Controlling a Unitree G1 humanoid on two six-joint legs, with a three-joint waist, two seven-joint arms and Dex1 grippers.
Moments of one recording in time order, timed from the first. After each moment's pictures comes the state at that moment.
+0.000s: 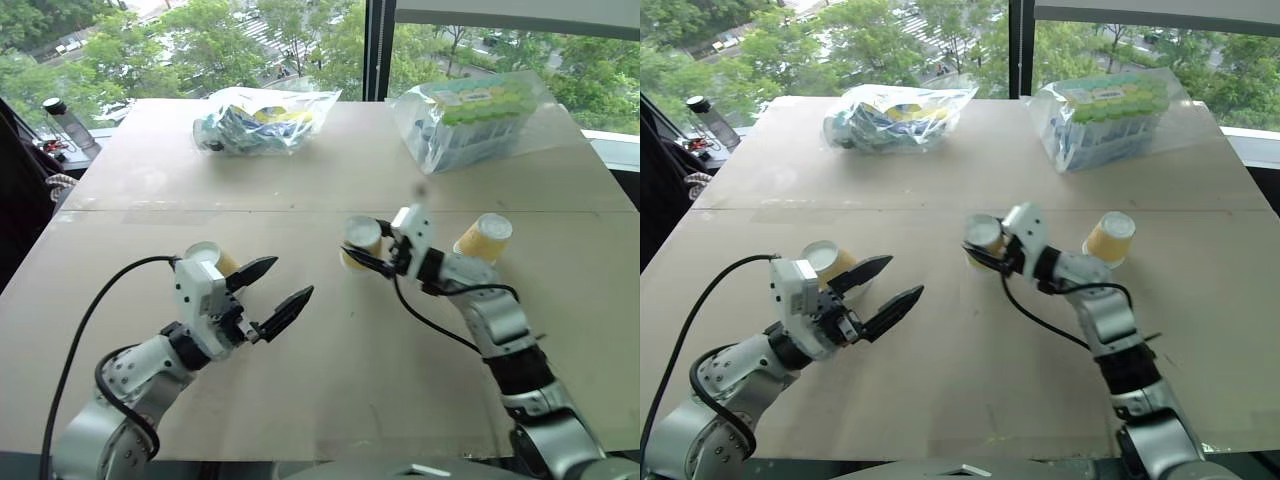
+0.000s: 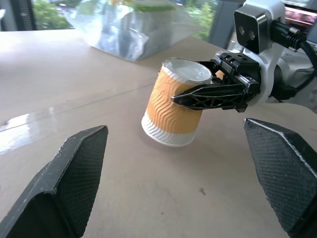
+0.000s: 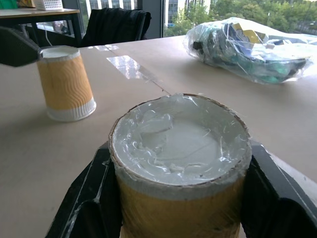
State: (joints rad) left arm 0.29 0.56 0.22 -0.70 -0.67 0.39 -0.61; right arm -0.48 -0.15 0.26 0.01 0.18 0.25 0.65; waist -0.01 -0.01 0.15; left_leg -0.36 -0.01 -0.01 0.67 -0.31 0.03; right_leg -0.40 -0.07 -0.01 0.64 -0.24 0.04
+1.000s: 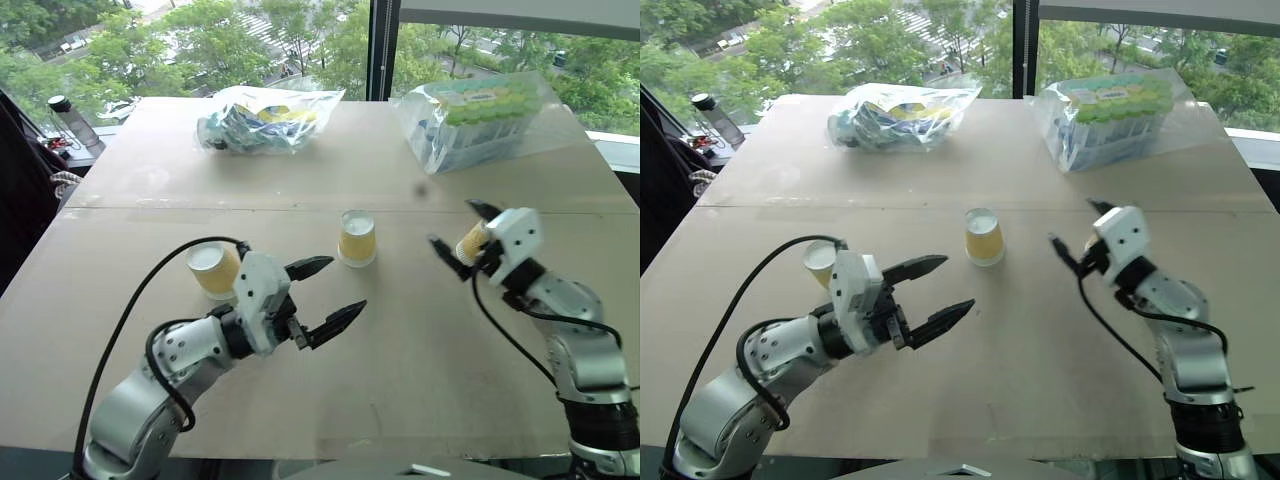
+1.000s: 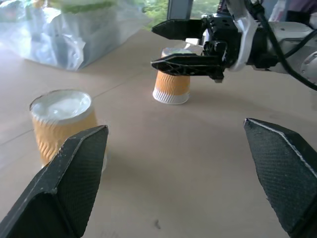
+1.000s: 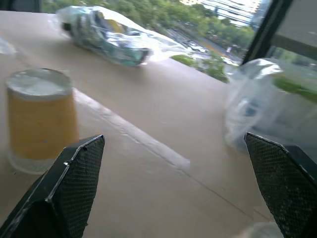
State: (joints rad) left arm 0.02 0.61 0.01 -0.75 -0.66 0.53 -0.65; right arm -0.10 -0.40 -0.15 -0.36 0.15 0.24 0.47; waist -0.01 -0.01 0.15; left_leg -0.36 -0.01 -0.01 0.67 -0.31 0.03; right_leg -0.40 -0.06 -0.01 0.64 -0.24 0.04
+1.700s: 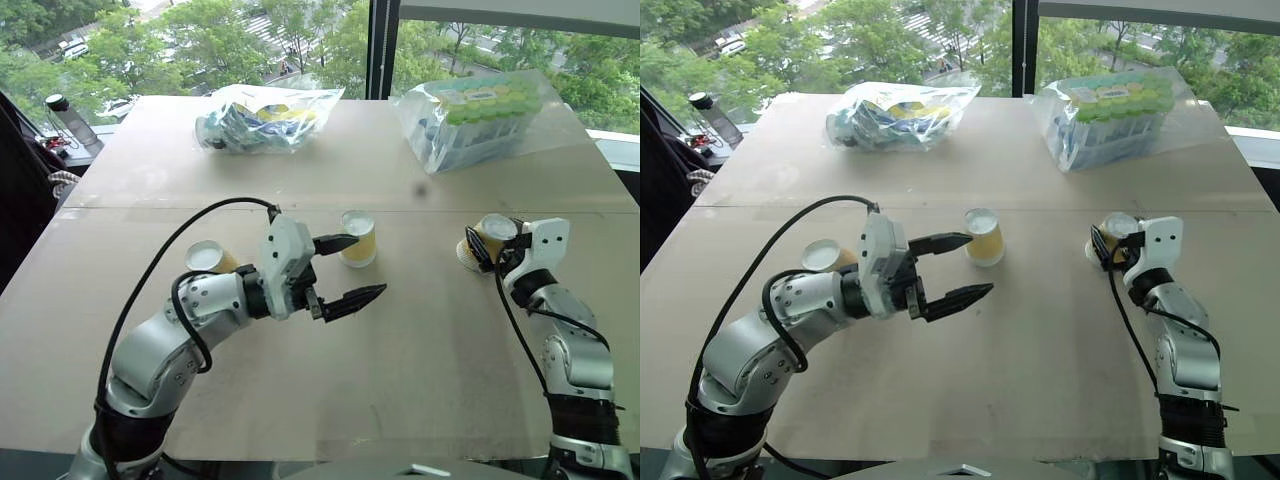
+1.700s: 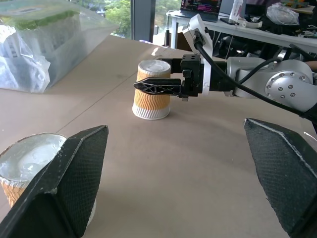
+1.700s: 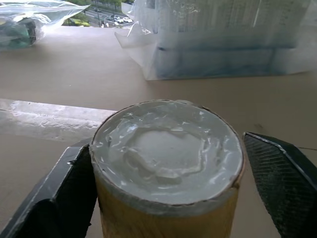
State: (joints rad) left arm -0.19 0.62 -0.04 -0.65 -0.68 0.61 -0.71; right arm -0.14 -0.27 -0.21 -0.14 0.24 0.27 0.33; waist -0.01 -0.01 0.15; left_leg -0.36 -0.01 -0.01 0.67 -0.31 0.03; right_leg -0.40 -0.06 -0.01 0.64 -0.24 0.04
